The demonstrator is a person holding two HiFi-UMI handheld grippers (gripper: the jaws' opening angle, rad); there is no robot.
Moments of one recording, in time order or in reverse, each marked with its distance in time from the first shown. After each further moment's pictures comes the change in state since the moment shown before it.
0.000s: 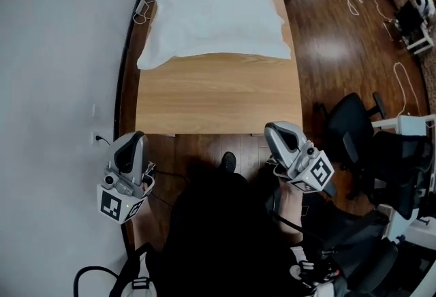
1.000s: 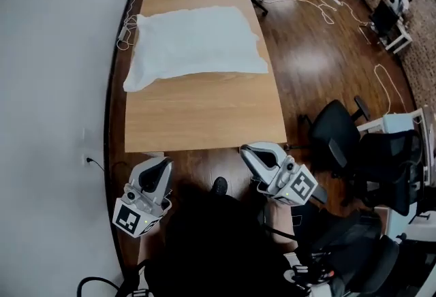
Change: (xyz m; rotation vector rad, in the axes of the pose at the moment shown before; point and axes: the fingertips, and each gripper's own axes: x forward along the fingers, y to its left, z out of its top) left arm 0.025 -0.072 -0.054 -0.150 0.018 -0.170; right arm -0.003 0.024 -0.008 -0.078 0.069 0.039
